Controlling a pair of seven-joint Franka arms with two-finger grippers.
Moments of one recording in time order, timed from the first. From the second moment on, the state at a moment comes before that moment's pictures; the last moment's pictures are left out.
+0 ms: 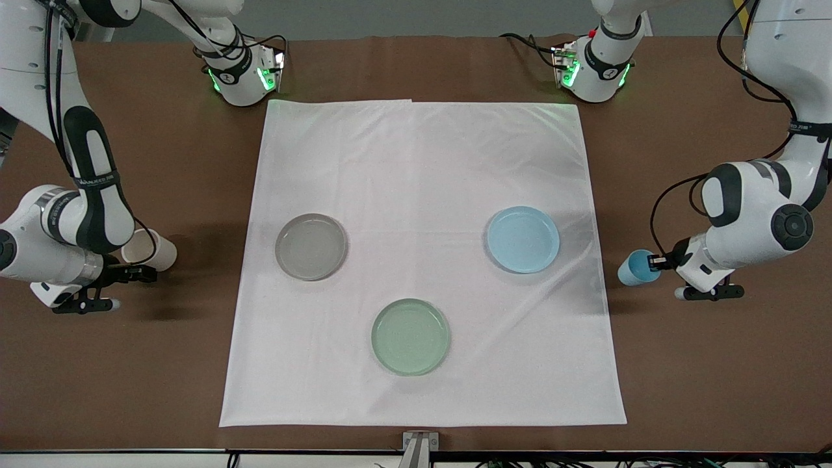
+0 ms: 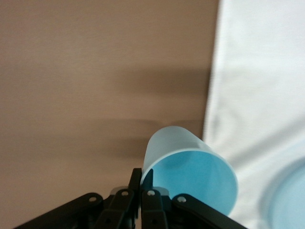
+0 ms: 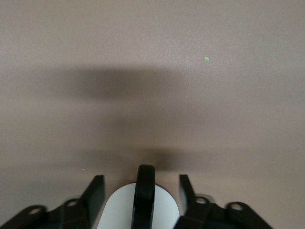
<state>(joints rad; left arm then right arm) 0.25 0.41 -0.25 -1.91 0.03 2.23 -0.04 -0.09 0.59 -0.18 -1.77 0.08 2.25 -0.35</state>
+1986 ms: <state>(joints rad) 0.15 0.50 -0.52 -1.92 0.14 2.20 -0.65 0.34 0.38 -0.15 -1.72 0.09 1.91 0.05</state>
